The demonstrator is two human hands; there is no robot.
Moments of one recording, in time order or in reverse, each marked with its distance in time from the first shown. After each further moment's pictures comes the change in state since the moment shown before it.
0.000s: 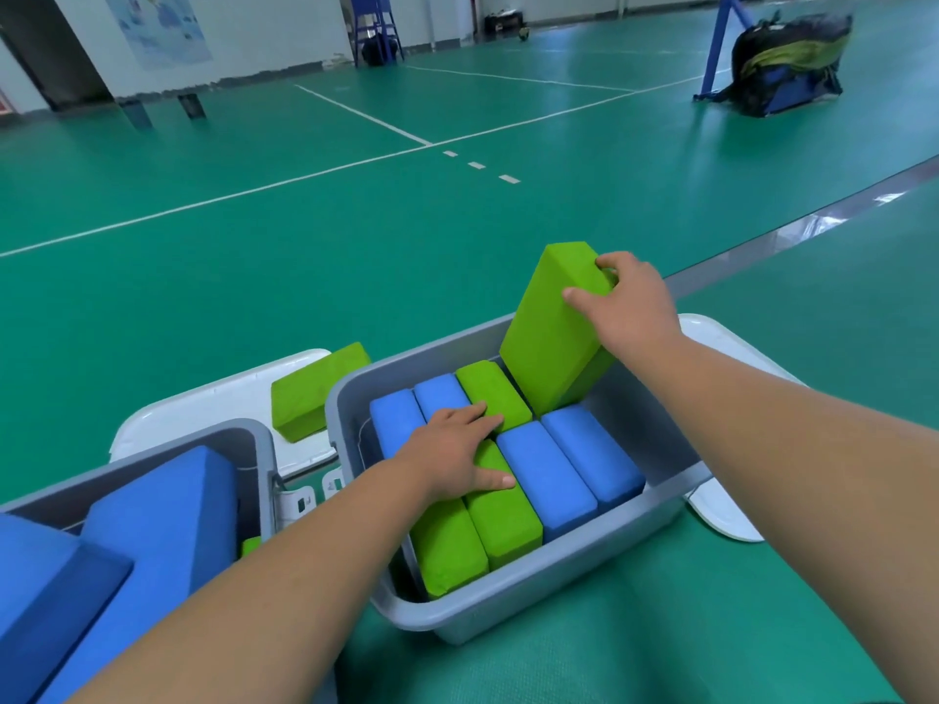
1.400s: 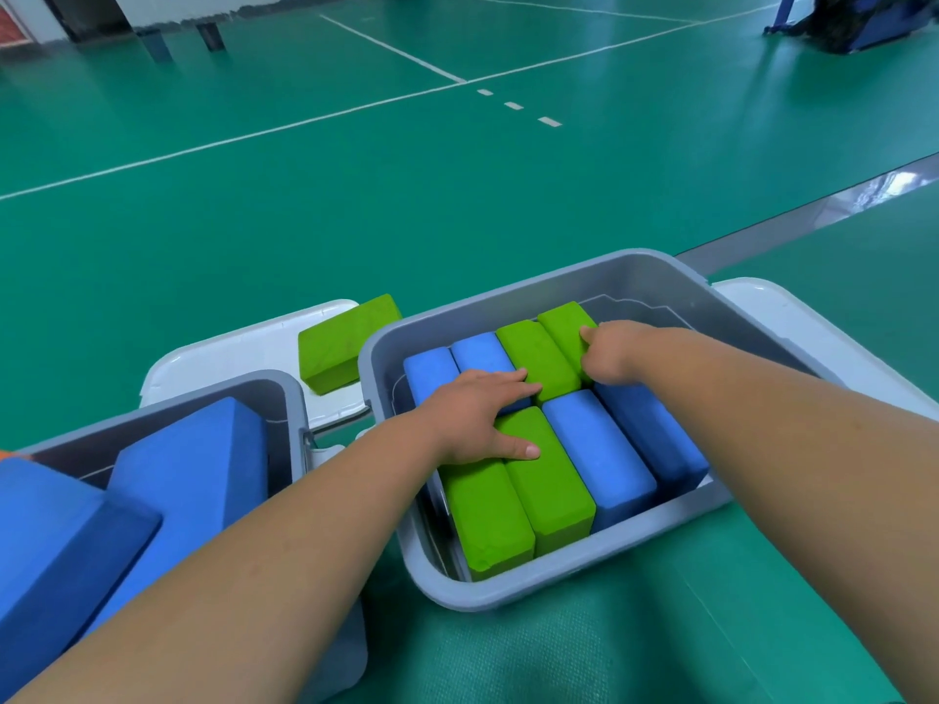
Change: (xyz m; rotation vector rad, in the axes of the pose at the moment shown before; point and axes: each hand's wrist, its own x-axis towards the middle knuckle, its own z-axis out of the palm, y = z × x) left_hand 0.003 -0.043 0.002 -0.088 0.002 0.121; right_hand -0.016 0.001 0.098 -0.847 -0.813 -0.045
